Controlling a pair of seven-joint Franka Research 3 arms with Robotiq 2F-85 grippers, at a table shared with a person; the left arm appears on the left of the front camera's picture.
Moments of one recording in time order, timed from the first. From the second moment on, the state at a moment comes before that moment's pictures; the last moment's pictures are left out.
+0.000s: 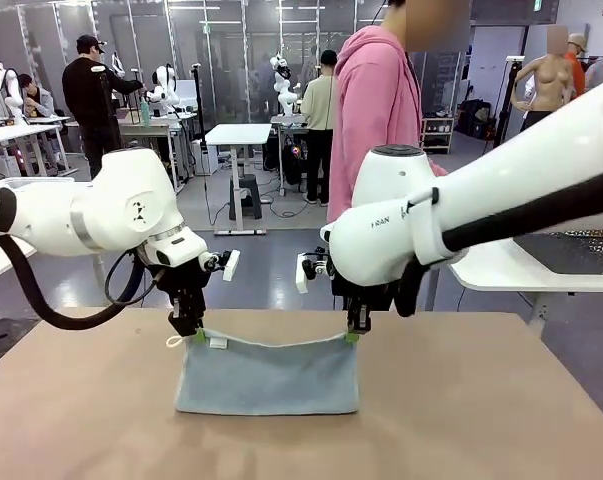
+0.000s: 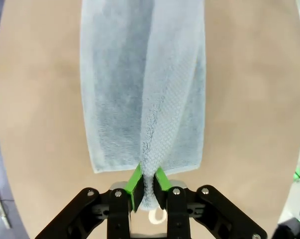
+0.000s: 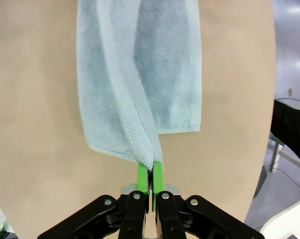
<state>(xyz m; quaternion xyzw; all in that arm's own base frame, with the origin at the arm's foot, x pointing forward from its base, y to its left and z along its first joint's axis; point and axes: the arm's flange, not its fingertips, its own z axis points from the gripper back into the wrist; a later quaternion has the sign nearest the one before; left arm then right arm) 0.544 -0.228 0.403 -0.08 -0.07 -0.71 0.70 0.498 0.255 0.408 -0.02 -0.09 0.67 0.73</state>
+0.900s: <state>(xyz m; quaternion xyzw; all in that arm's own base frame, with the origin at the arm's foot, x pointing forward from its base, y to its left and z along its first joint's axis) 0.617 -0.219 0.351 -0.10 -0.01 -0.70 0.71 0.595 0.265 0.366 -0.01 -0.08 0.67 0.74</state>
